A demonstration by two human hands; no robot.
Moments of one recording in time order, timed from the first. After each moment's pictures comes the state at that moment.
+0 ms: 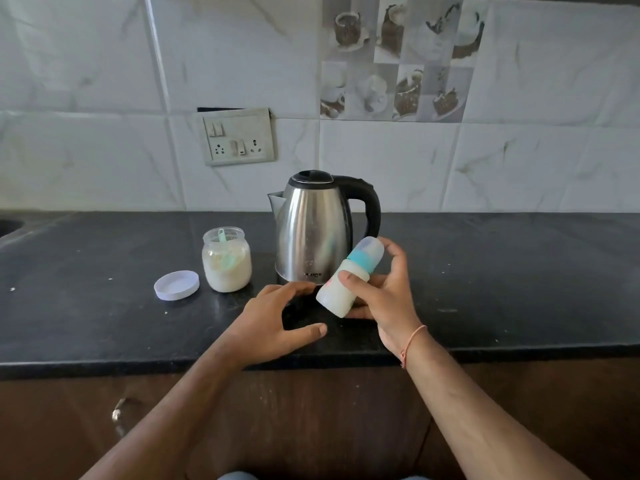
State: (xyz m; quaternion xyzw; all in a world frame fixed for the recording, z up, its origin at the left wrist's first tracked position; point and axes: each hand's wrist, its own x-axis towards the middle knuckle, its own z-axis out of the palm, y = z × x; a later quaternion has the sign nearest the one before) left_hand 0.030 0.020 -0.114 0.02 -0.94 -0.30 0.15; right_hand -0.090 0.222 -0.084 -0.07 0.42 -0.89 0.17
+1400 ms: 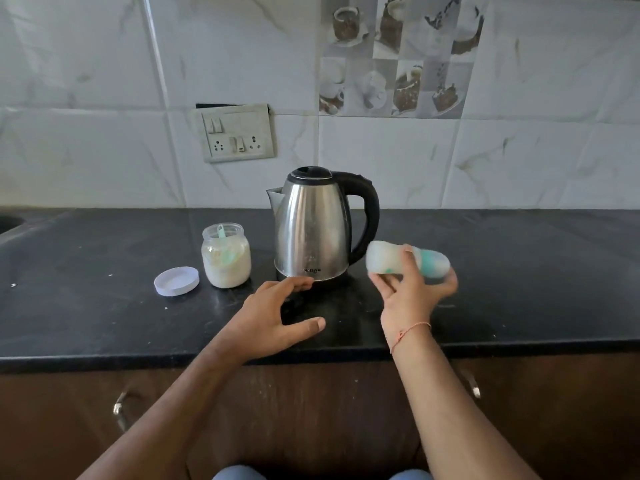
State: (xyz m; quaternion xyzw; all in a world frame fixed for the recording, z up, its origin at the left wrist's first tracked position) left_hand 0.033 0.023 -0.111 0.02 -0.94 -0.31 0.13; right_hand -0.099 0.227 -0.091 -0.01 0.37 -0.93 0.01
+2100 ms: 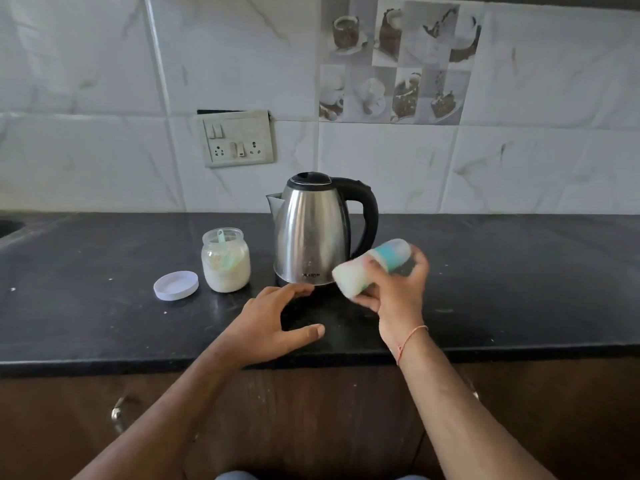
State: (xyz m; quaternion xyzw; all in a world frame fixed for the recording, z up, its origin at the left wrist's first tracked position) left_hand 0.032 0.021 -0.111 0.03 -0.95 -0.29 0.12; right_hand -0.093 0.225 -0.088 -0.07 0.46 -0.89 0.06
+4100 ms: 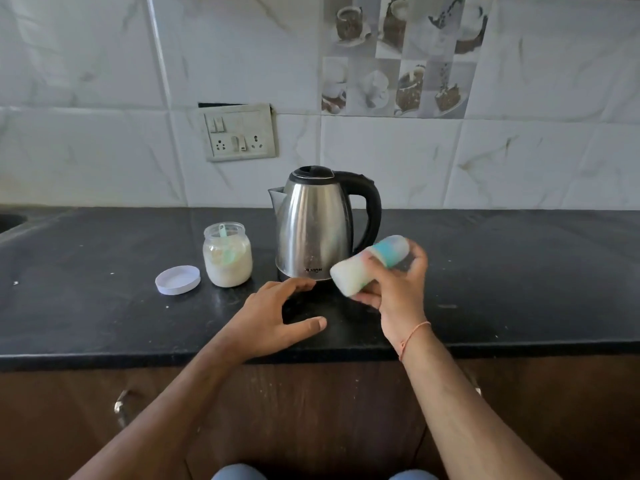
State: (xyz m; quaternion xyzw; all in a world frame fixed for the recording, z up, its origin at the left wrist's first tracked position) left_hand 0.031 0.020 -0.112 0.02 -0.95 -0.30 0.13; right_hand -0.098 0.225 -0.093 -0.08 0.46 -0.88 0.08
